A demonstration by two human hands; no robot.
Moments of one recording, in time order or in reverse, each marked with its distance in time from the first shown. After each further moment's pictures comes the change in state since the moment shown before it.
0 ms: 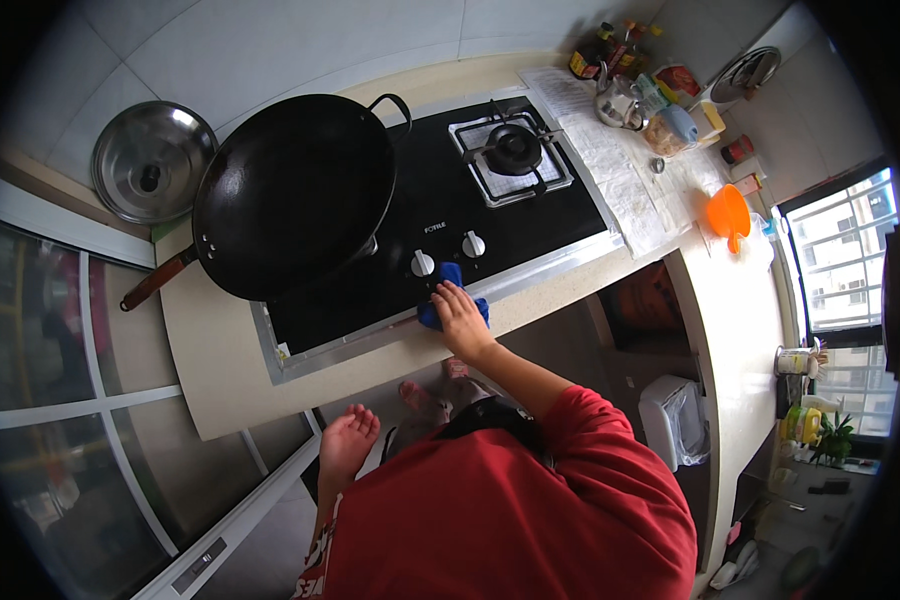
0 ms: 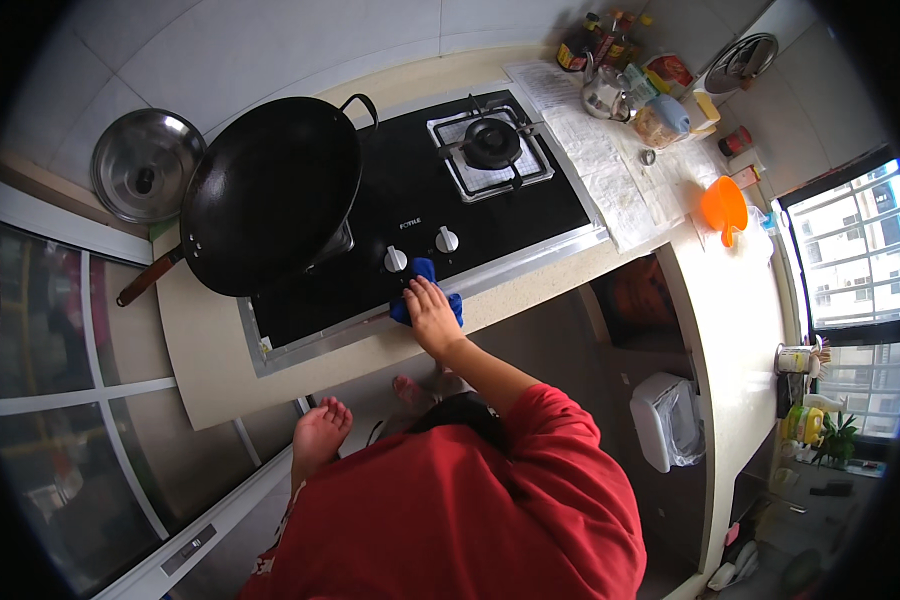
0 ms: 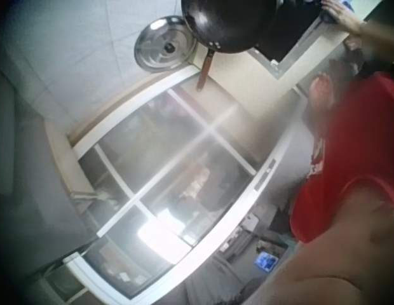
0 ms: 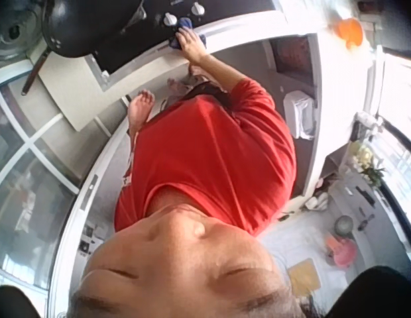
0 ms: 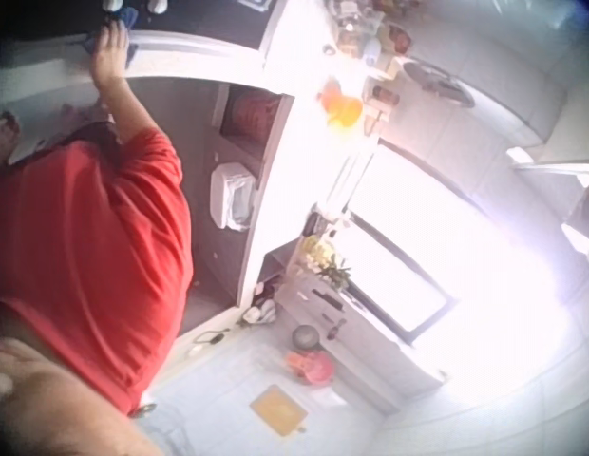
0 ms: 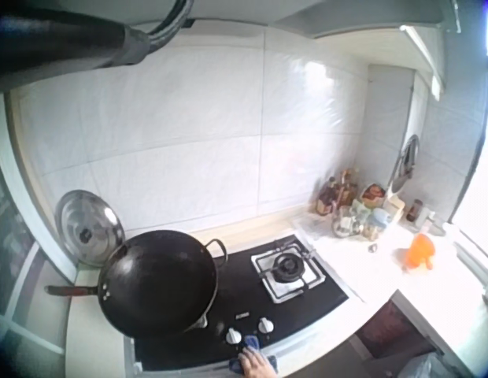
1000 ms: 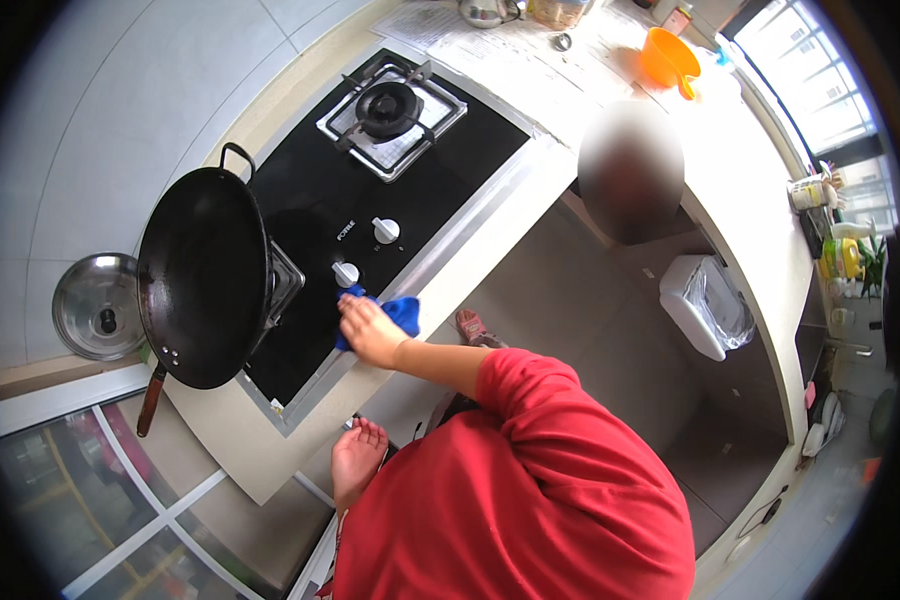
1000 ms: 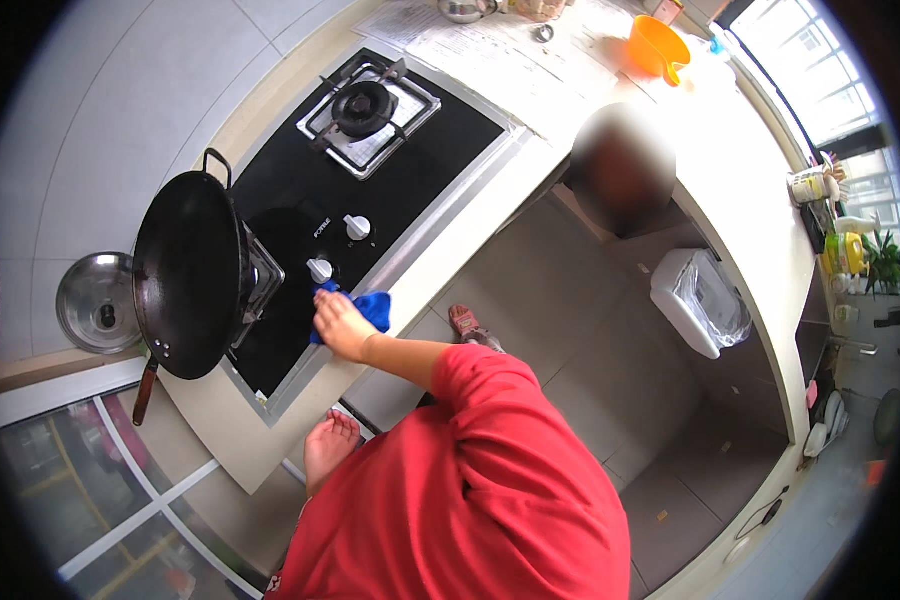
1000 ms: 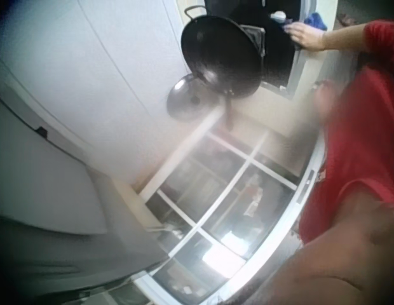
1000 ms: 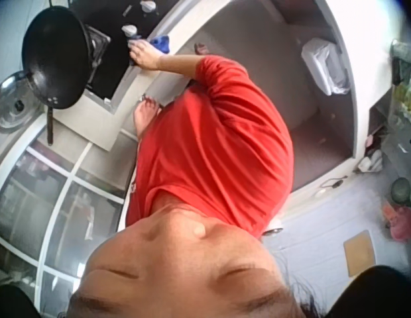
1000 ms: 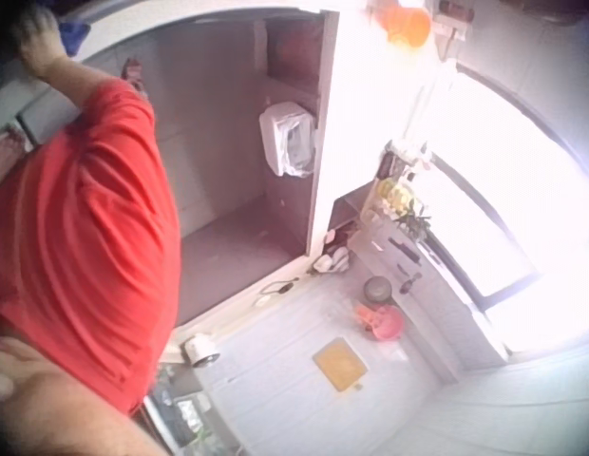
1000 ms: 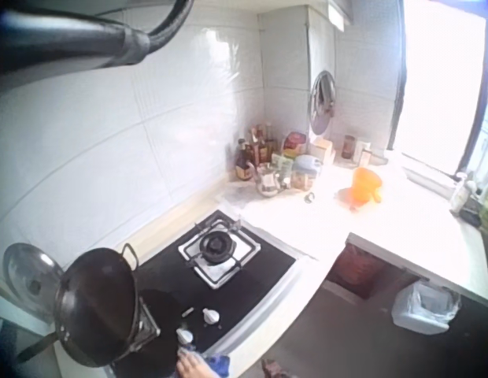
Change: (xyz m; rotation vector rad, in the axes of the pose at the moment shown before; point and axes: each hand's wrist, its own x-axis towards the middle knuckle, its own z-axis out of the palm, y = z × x) left_hand 0.004 -0.008 0.047 0.310 0.075 -0.100; right_hand 0.028 -0.046 0.031 -0.013 0.140 0.026
